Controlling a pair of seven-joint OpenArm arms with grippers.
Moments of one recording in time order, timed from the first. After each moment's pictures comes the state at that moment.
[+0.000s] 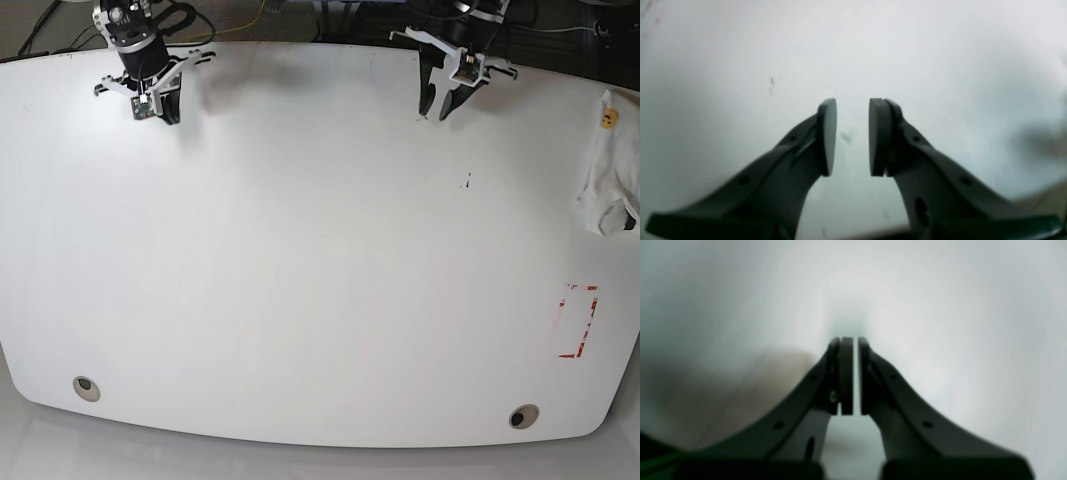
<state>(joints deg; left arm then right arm) 48.9 5.1 -10.4 108.8 10.5 -23.7 -11.1 -45.8 12.7 14.6 112.6 9.4 16.1 -18.8</state>
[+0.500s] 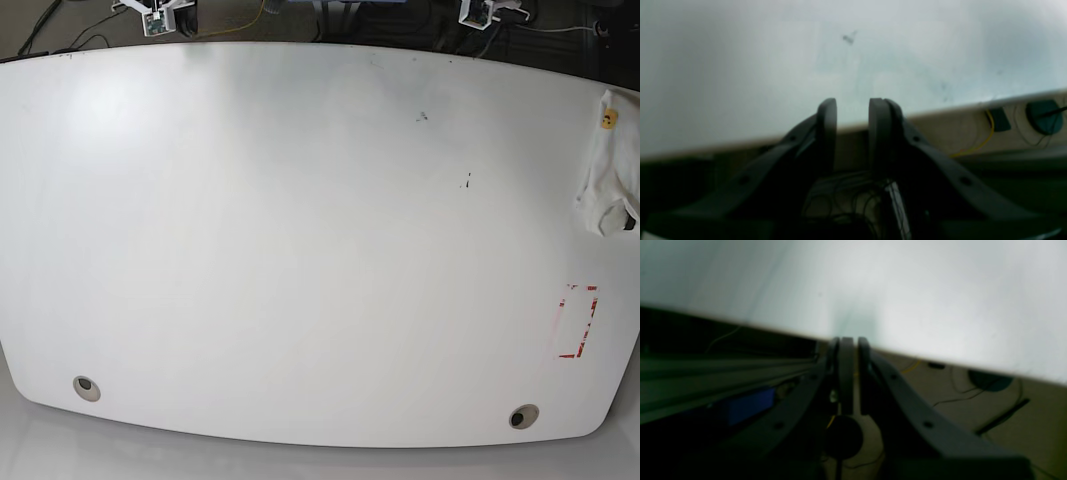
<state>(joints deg) 61.8 5.1 -13.8 109.3 10.3 -23.4 -11.6 -64.1 7.9 13.9 112.8 9.5 16.0 -11.9</state>
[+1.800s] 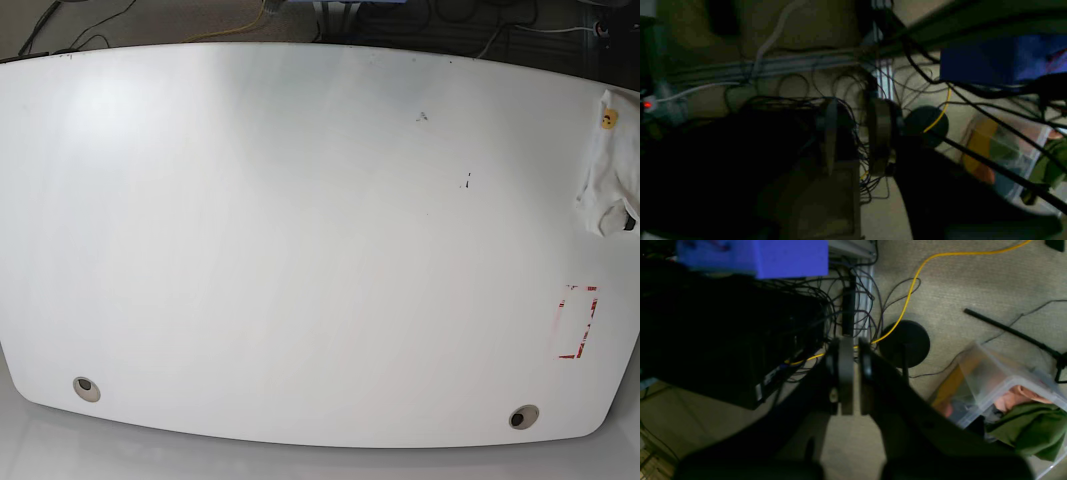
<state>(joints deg) 50.3 0.3 -15.9 70.5 10.3 -23.3 -7.1 -57.1 6.0 0.5 79.3 9.5 15.7 -11.2</state>
